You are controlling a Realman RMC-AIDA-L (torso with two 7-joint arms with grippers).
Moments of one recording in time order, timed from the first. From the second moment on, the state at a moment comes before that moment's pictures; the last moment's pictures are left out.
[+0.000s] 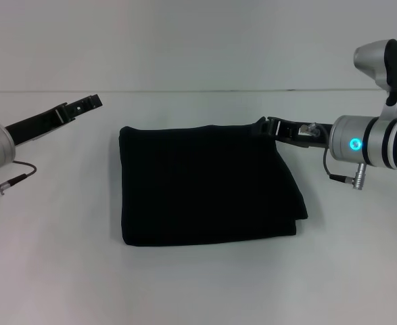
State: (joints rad) left arm -0.68 -2.07 0.34 0.49 2.04 0.97 -1.90; right arm 0.90 2.08 -0.70 -0.28 -2.00 -0.81 2.06
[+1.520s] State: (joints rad) left arm -0.78 -2.09 0.49 0.36 2.07 0.75 -1.98; right arm 0.85 2.08 -0.71 -0.29 -2.00 -0.84 2.01
